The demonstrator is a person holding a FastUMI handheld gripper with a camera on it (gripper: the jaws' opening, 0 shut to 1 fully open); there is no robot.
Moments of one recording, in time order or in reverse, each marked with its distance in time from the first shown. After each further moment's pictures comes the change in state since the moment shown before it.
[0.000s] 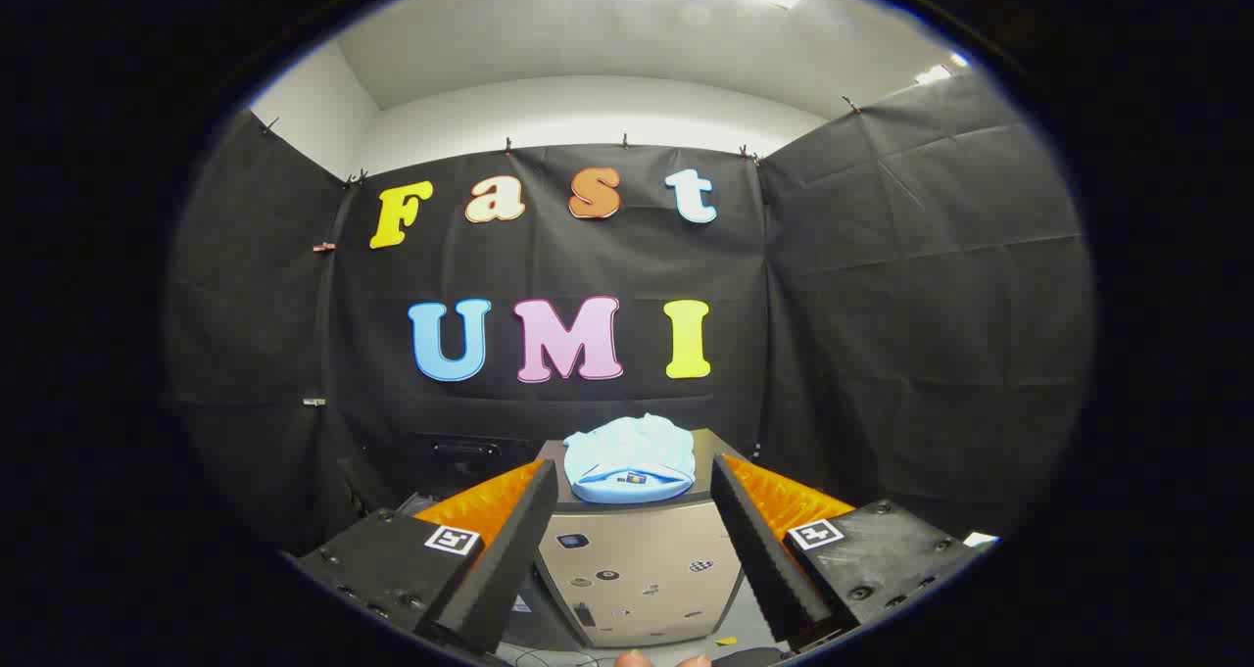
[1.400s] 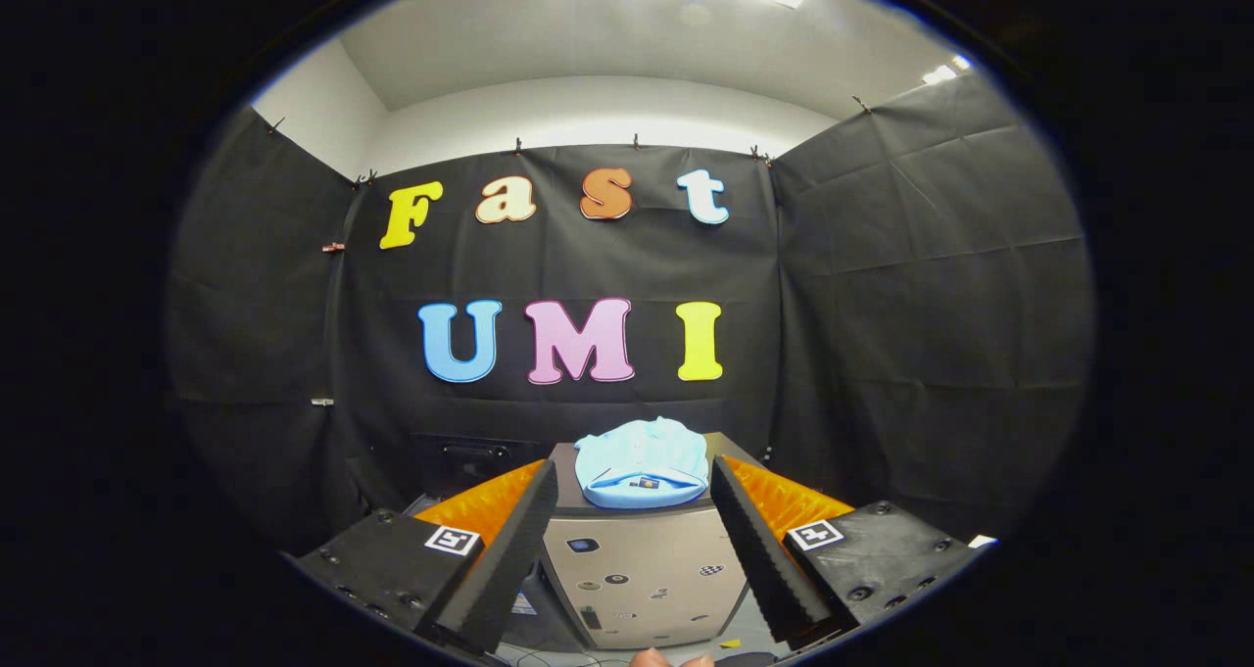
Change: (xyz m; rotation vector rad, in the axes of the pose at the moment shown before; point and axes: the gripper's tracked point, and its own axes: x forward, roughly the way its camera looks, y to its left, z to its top) arm 0.014 0.010 -0.001 0.022 0.009 0.037
